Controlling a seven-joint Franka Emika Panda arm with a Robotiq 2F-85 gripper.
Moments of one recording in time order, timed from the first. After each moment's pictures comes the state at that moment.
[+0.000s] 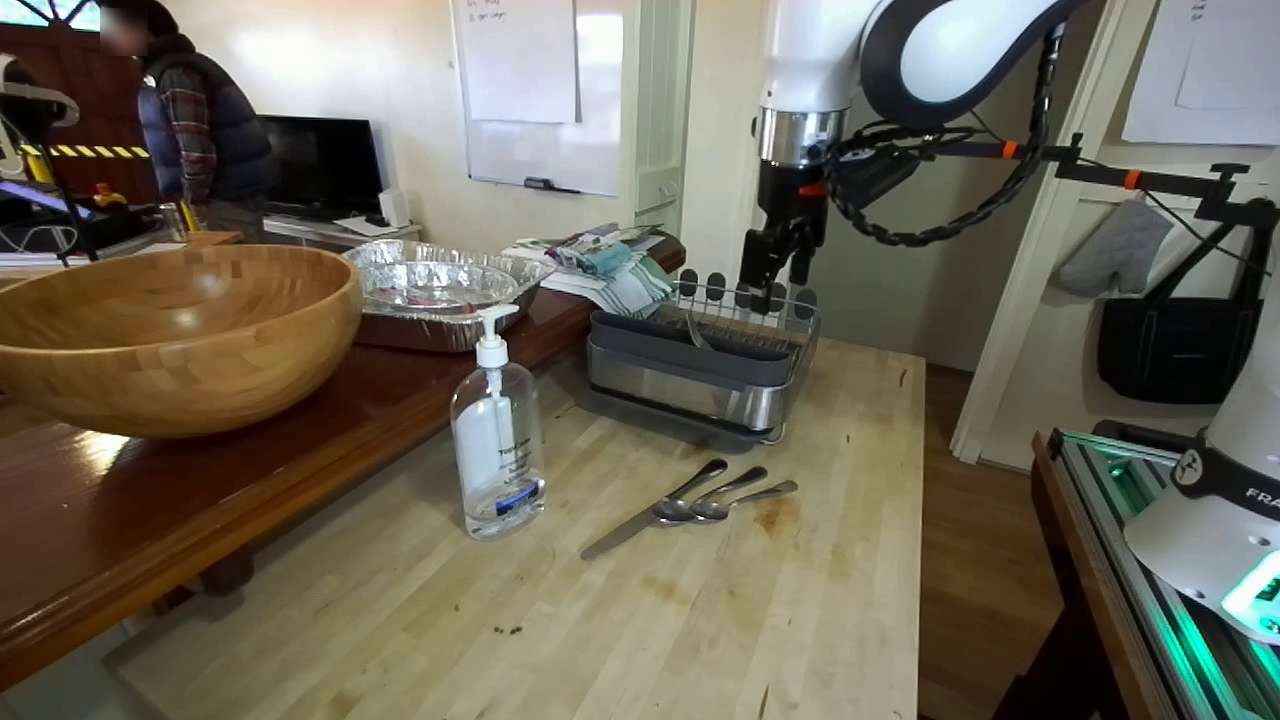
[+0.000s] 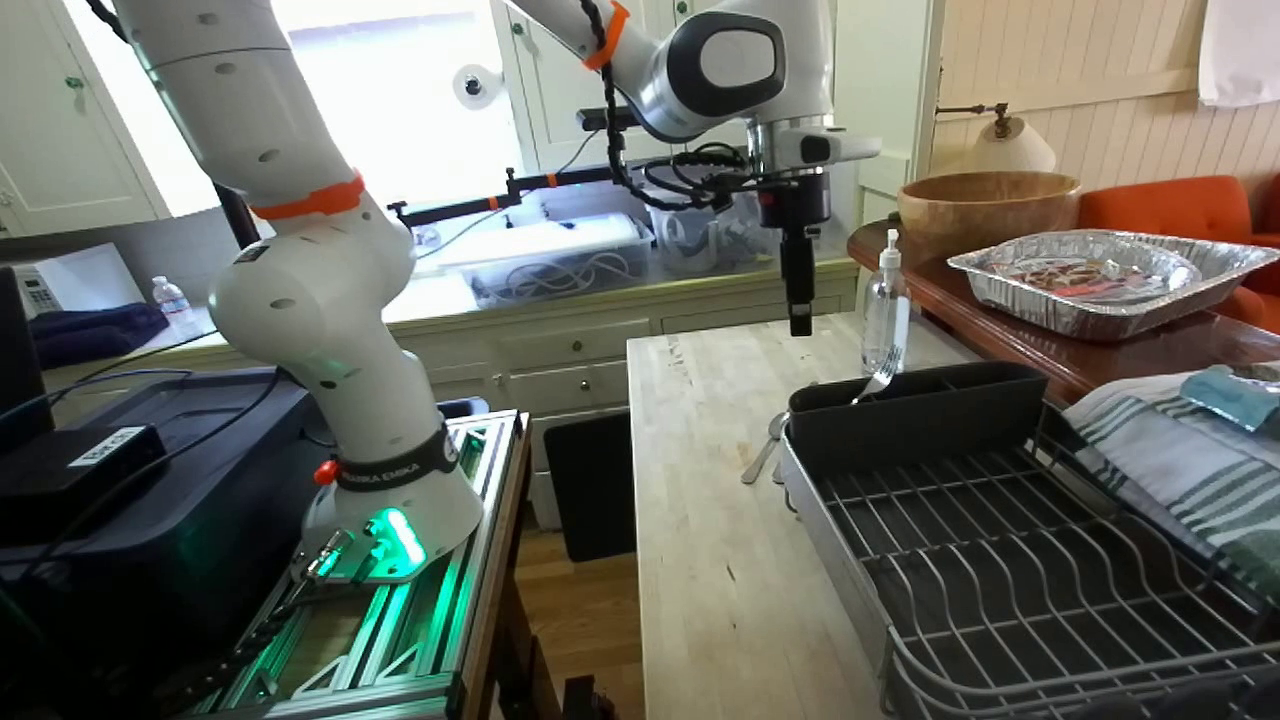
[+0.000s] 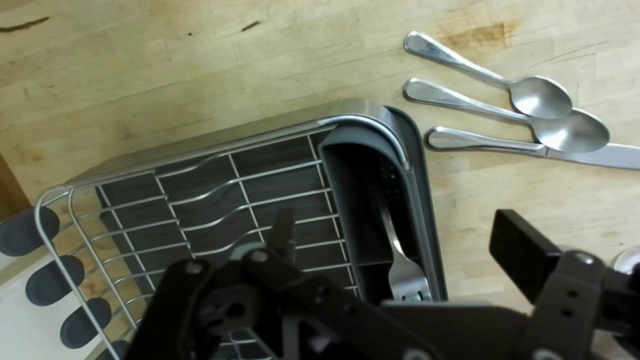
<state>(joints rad) -0.06 -0.12 0.11 -2.36 -0.22 2.24 0.47</state>
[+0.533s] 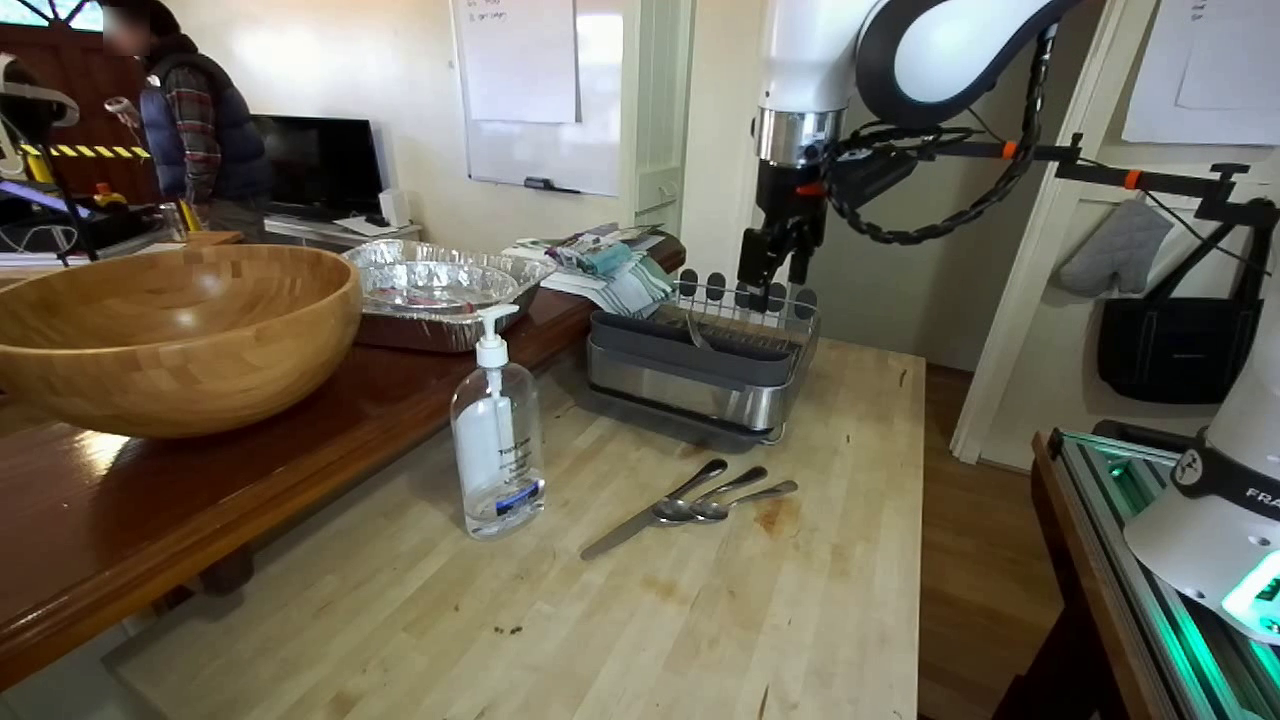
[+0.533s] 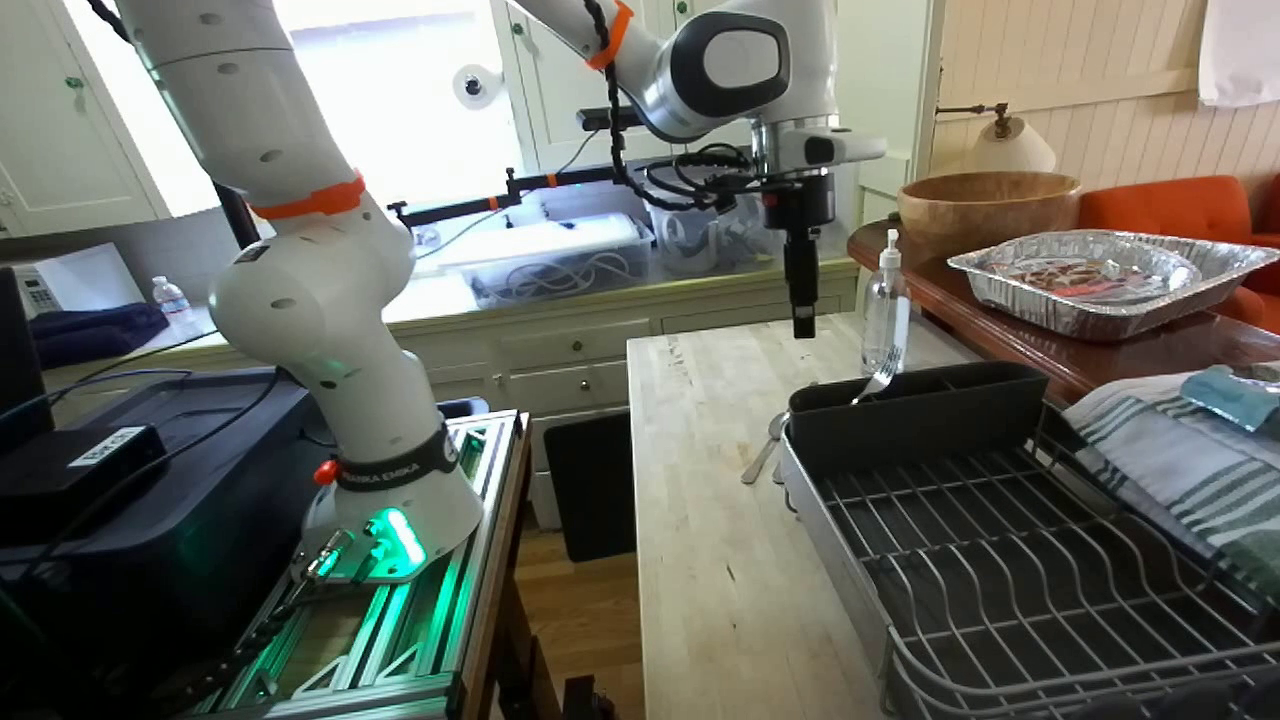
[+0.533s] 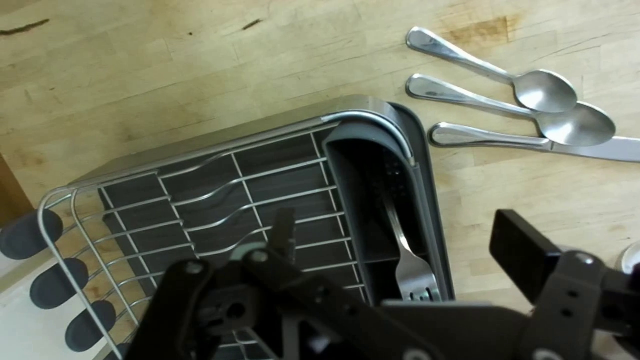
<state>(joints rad) -0.06 -0.11 0.09 -2.35 -0.22 2.25 0.47</state>
